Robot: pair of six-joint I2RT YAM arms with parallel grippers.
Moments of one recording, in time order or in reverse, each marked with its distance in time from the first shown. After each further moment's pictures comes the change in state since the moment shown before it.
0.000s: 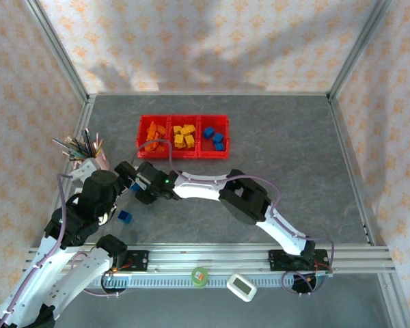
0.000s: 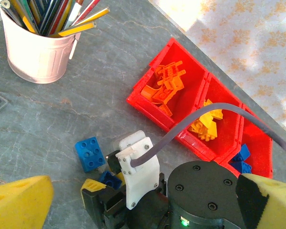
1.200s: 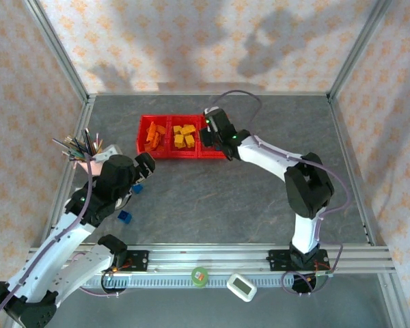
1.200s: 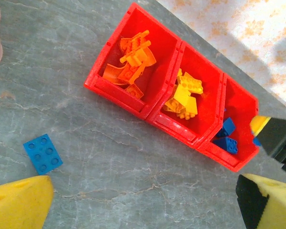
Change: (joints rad) left arm 0.000 0.200 -0.024 0.232 0.142 0.090; right arm -0.480 -0.500 -0.390 0.055 0.180 0.222
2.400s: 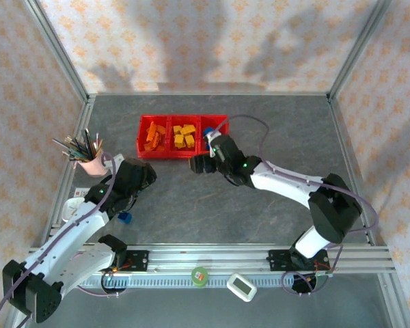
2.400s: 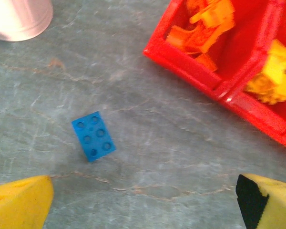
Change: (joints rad) left arm 0.049 0.134 -0.150 0.016 -0.052 -0.019; right arm 0.151 -0.316 -0.430 0.161 -0.173 0.126
